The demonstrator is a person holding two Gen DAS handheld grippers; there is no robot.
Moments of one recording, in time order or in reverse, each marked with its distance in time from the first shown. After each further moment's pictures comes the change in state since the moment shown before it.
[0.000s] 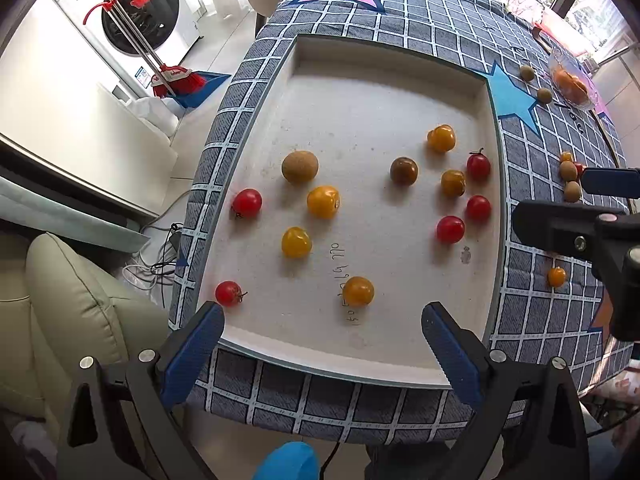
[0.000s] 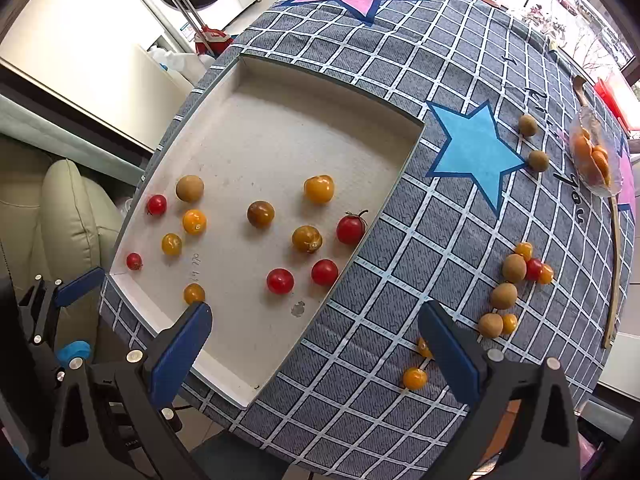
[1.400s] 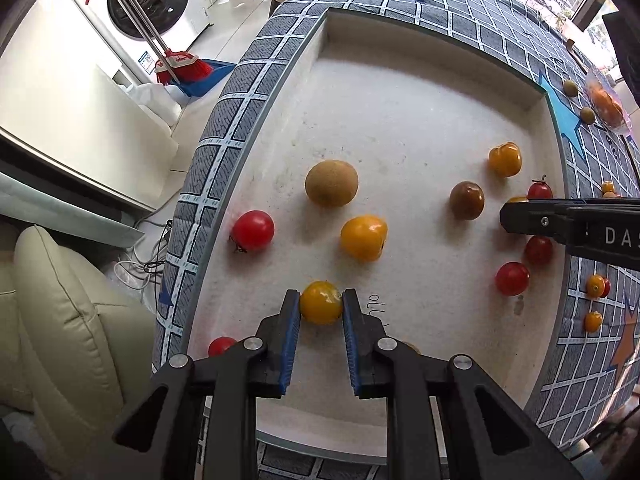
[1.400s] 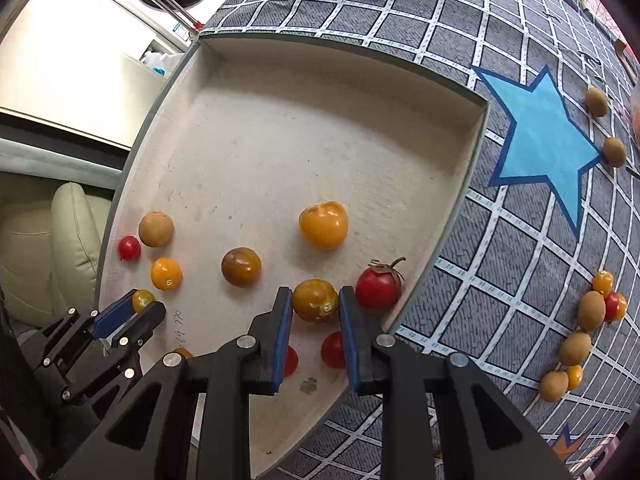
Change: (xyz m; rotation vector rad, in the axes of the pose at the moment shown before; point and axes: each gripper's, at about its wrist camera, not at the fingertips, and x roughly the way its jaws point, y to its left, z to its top) left arm 0.061 0.025 0.029 -0.059 0.013 -0.005; right arm 0.084 -0.011 0.042 0.073 0.068 0.132
